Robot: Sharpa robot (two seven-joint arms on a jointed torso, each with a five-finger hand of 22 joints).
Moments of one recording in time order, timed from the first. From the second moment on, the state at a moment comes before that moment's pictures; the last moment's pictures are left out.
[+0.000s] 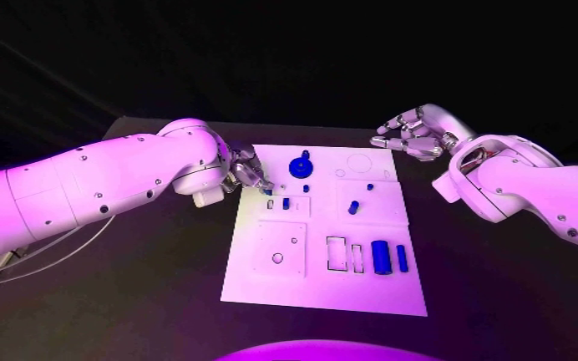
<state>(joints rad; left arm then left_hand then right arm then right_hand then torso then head) 1.27 -0.78 -0.03 1.51 -0.95 0.09 -0.61 1.29 -0.17 0.61 0.29 0.20 0.88 0.06 0.78 0.36 1.28 -0.03 1.10 0.86 1.47 -0.07 1.56 1.31 0.08 1.40 0.03 1.36 1.18 1.30 -0.93 -0.12 1.56 -0.98 -0.49 -0.01 1.32 0.00 -0.21 0.28 0.32 0.94 0.15 0.18 0.13 1.27 0.07 1.25 1.20 1.47 0.00 1.51 1.31 0.07 1.38 0.10 1.21 1.28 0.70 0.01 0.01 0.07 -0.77</state>
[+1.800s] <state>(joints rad) 1.22 -0.77 -0.03 1.55 -1.15 0.09 -0.64 1.26 -0.20 0.66 0.24 0.19 0.89 0.06 0.78 0.36 1.32 -0.03 1.12 0.90 1.47 -0.08 1.57 1.31 0.08 1.42 0.02 1.38 1.21 1.29 -0.94 -0.12 1.57 -0.98 -0.49 -0.01 1.32 0.00 -0.21 0.28 0.32 0.94 0.15 0.18 0.13 1.27 0.07 1.25 1.20 1.47 0.00 1.51 1.31 0.07 1.38 0.10 1.21 1.28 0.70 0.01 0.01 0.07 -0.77</state>
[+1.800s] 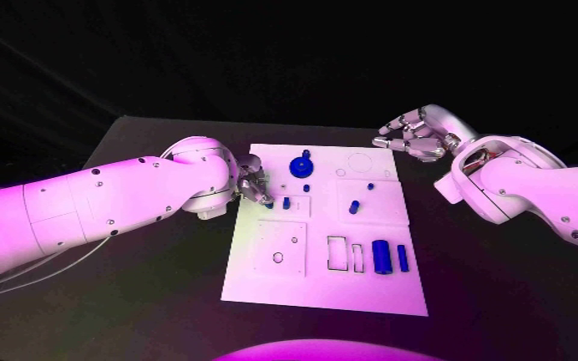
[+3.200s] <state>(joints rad) 1.22 -0.73 -0.02 1.51 -1.13 0.12 -0.67 1.25 -0.22 0.66 0.24 0.19 0.91 0.05 0.79 0.36 1.33 -0.03 1.14 0.92 1.47 -0.08 1.57 1.31 0.08 1.42 0.02 1.38 1.21 1.29 -0.94 -0.12 1.57 -0.98 -0.49 -0.01 1.32 0.00 -0.22 0.28 0.32 0.94 0.15 0.18 0.13 1.27 0.07 1.25 1.20 1.47 0.00 1.51 1.31 0.07 1.38 0.10 1.21 1.28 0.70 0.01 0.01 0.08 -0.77</state>
